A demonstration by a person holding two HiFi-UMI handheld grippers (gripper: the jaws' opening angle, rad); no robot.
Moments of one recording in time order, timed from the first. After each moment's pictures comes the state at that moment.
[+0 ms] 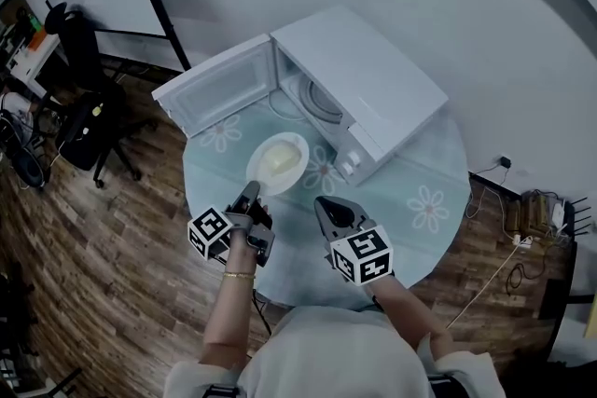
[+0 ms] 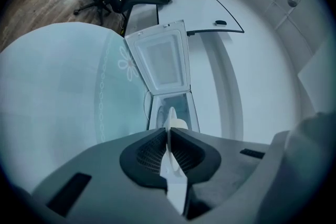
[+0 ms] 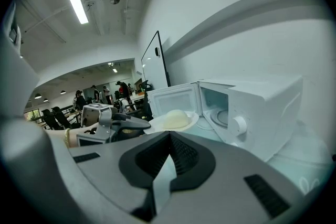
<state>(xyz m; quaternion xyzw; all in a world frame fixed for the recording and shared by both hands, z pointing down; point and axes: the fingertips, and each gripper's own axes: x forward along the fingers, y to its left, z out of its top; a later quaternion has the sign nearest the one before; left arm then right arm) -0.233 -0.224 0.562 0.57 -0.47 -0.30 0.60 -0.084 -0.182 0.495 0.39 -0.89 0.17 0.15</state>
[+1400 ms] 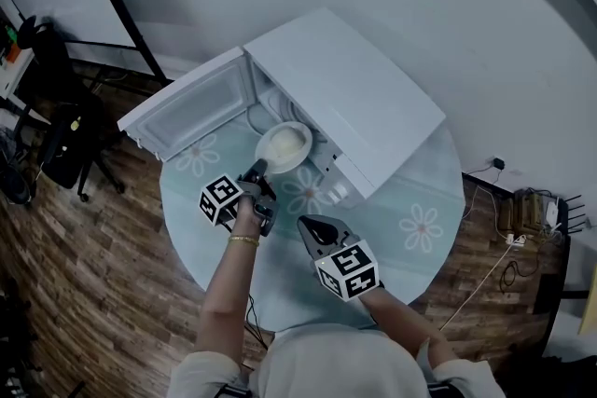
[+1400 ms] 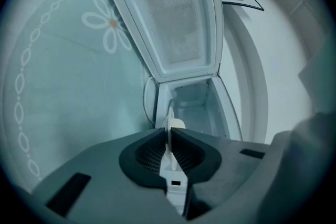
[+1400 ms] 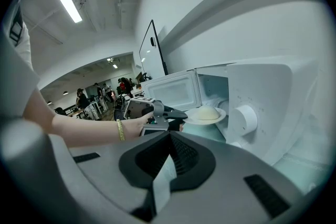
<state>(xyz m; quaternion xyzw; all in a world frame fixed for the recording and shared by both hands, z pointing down) -0.177 -0.383 0.637 0.58 -0.46 -0.24 0.63 -0.082 -0.233 0.538 0.37 -0.89 0.21 0.19</state>
